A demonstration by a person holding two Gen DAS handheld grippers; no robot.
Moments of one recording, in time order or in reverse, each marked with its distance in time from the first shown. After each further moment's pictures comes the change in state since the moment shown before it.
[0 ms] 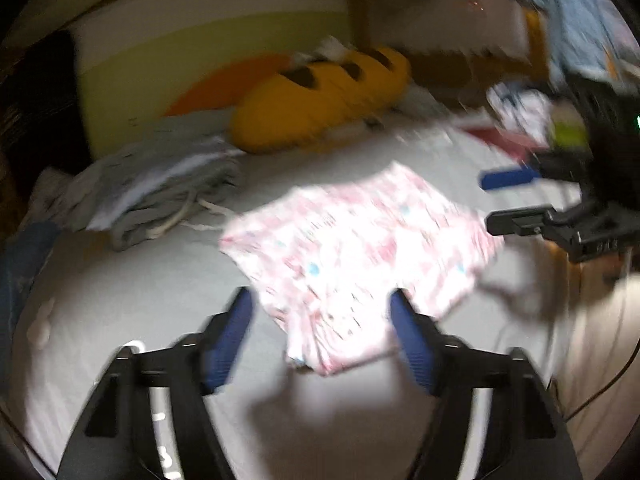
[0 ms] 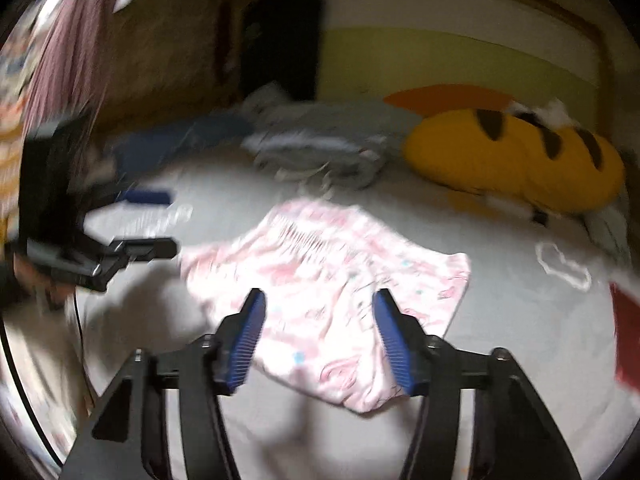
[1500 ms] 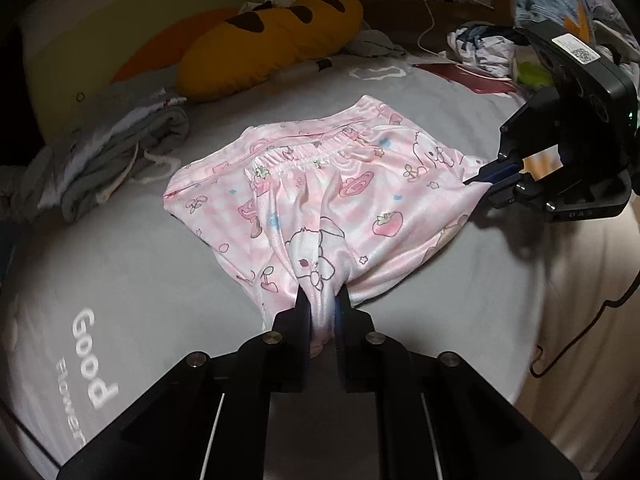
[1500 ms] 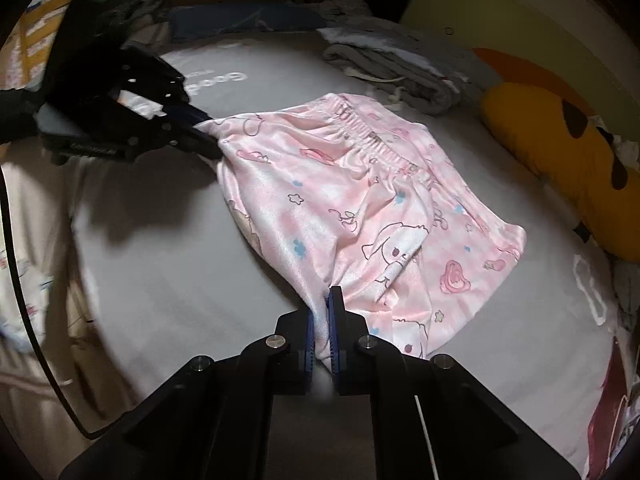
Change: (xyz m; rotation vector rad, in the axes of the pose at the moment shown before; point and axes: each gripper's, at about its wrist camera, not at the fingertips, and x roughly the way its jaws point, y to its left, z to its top) left arm 0.012 -0.012 -0.028 0.062 0.179 -0.147; right arm 0.020 0.032 -0.035 -0.234 0.267 0.090
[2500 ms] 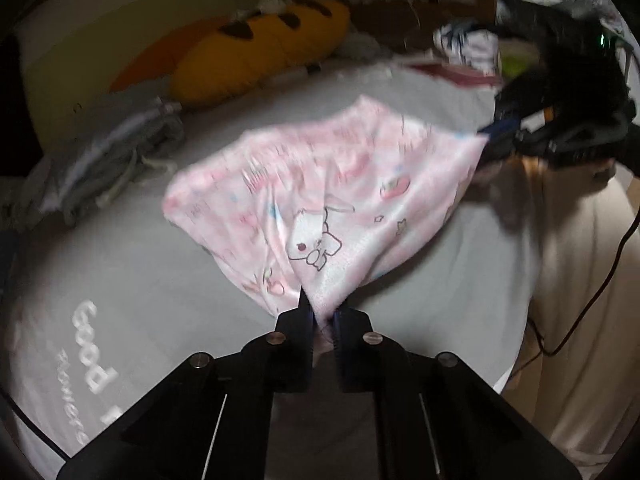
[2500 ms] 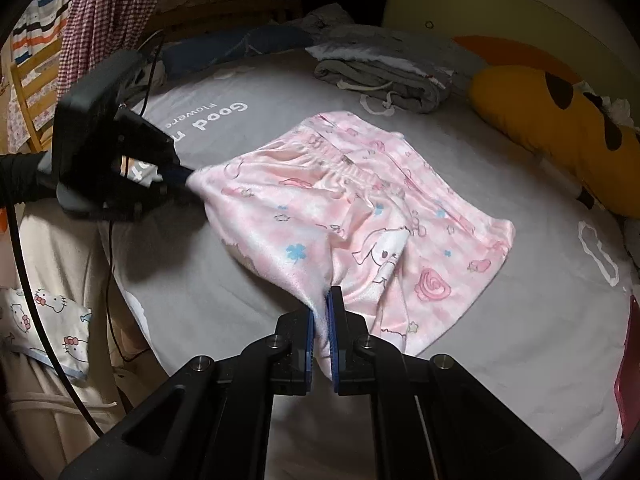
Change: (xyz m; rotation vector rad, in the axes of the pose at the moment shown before) left arm -0.013 -0.009 -0.012 0.045 -0.057 0.012; right arm -0.028 -0.015 0.003 0.141 -0.068 0.038
